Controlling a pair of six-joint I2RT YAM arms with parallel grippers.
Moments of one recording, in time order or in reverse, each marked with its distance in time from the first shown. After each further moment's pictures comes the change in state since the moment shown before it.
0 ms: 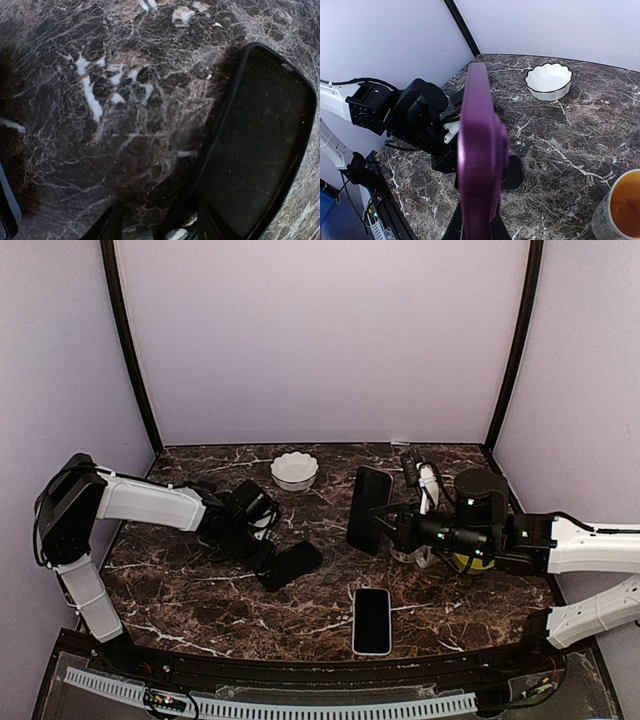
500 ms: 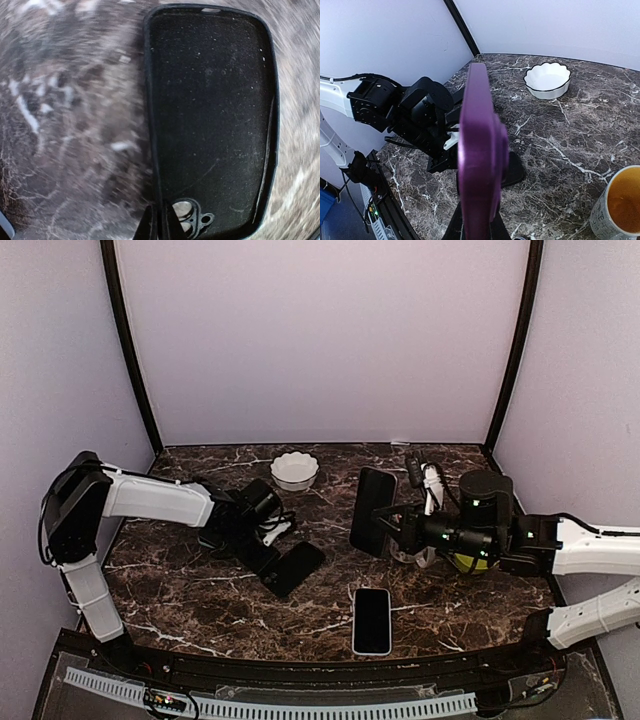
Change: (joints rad) left arm -0.022 0.043 0.082 -0.110 0.111 0.185; right arm 0.000 -0.029 -0.009 -0.022 0.000 0.003
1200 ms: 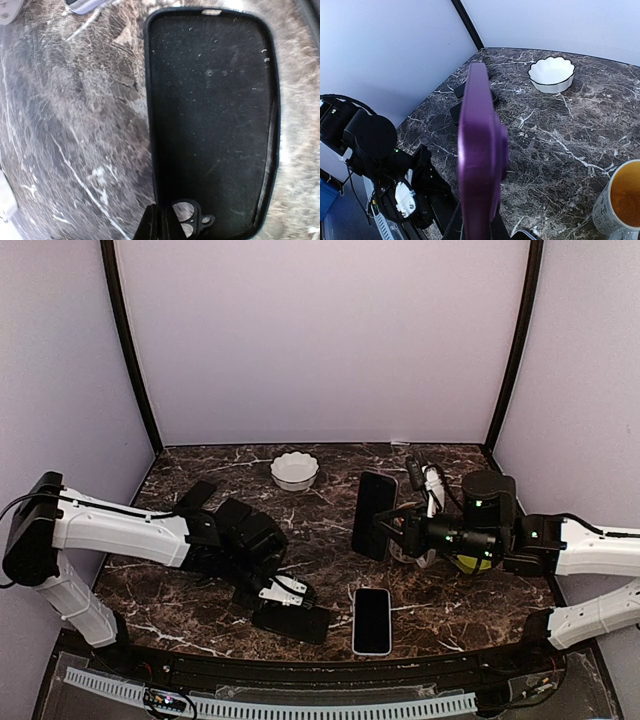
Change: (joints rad) left arm -0.289 -0.248 -0.179 0.042 -0.091 0.943; right arm 0.000 -0.026 0.000 -0.045 -0.033 0.001
